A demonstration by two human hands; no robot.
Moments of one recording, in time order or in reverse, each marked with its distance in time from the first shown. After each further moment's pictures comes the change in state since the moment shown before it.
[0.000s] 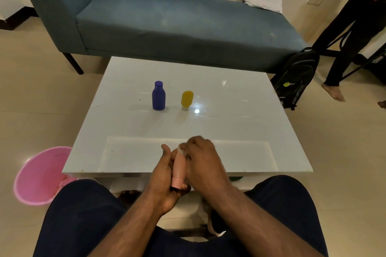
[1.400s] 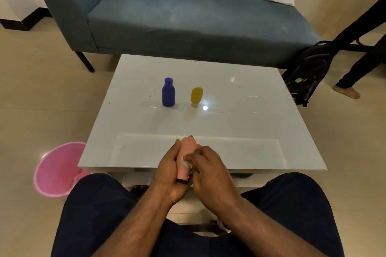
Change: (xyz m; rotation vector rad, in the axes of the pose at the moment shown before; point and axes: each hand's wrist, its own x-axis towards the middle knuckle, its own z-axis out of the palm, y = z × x) left_hand 0.005 0.008 -0.008 -0.249 0.001 -0.072; right_hand -0.032 -0.010 0.007 0.212 0.040 -0.075
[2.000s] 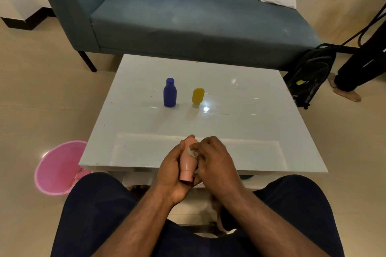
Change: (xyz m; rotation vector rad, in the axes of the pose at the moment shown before) left_hand 0.001 -0.001 0.001 0.037 -0.035 0.057; right_hand 0.022 0.016 -0.005 -0.039 0.036 0.099
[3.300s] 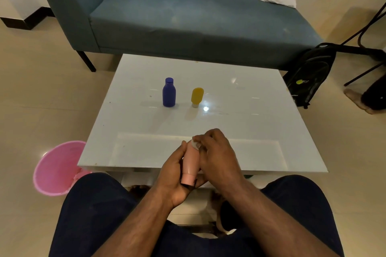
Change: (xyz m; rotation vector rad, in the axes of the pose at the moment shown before) left_hand -0.005 -0.002 0.005 0.054 -0.051 -0.051; right_hand 0.014 0.006 -0.005 -0.048 0.012 0.038
